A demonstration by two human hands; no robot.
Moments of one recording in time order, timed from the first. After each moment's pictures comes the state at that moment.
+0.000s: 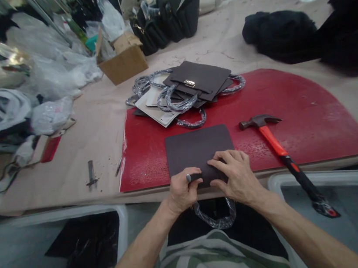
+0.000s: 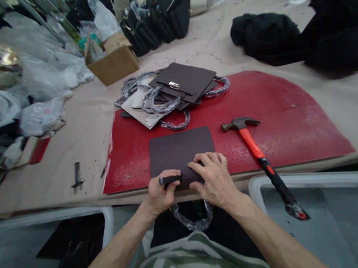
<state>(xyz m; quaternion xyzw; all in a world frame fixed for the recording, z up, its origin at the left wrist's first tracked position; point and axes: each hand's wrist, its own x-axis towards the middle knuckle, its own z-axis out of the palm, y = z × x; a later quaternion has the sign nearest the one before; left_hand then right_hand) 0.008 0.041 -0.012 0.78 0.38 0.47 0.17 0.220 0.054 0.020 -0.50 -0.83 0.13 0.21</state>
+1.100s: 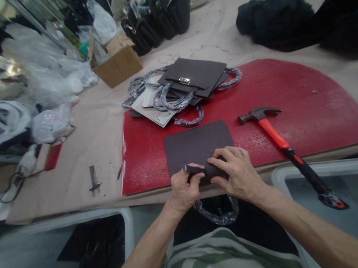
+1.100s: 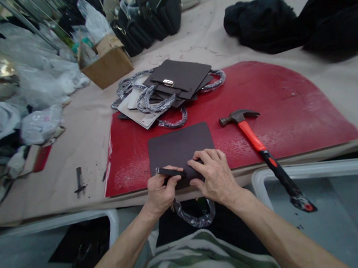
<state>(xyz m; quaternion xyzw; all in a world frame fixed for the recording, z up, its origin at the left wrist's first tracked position) 0.020 0.041 0.004 0.72 0.48 0.45 0.24 0.219 0.054 0.018 -0.50 -0.82 0.14 0.22</state>
